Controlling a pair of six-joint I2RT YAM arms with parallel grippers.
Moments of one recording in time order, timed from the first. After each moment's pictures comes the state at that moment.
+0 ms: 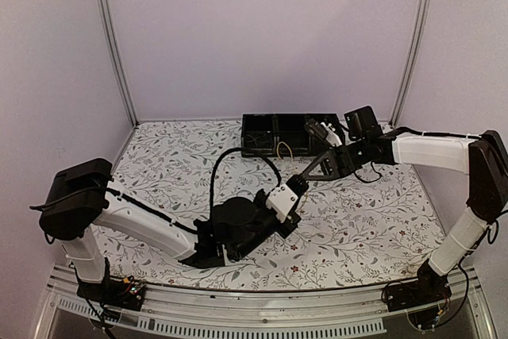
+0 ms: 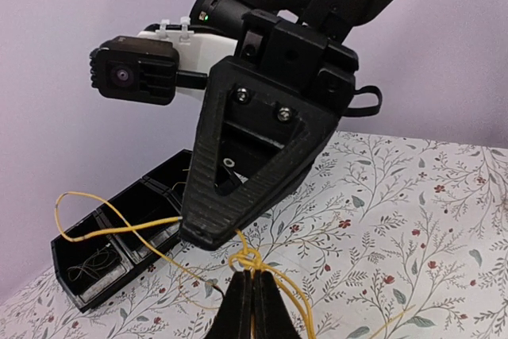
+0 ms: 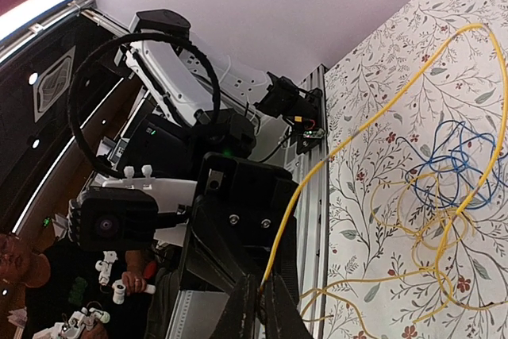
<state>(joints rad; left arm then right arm) -1.35 1.86 0.92 0.94 -0.59 0.28 0.50 1.63 1.08 -0.20 -1.44 0.15</state>
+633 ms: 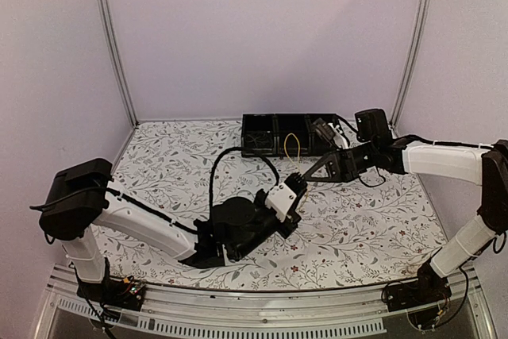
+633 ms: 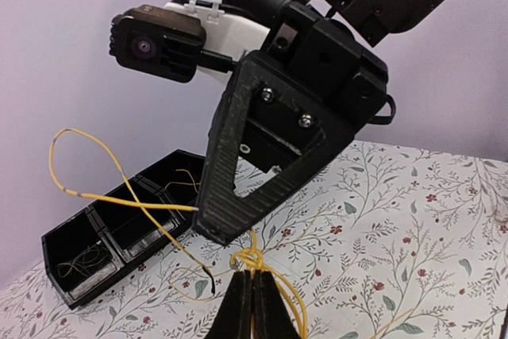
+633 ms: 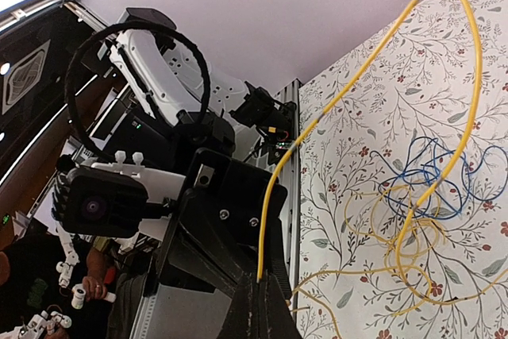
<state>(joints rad) -1.35 1.86 0.92 0.95 -0.58 0.24 0.50 1.52 0.96 -0.02 -1.34 0.20</state>
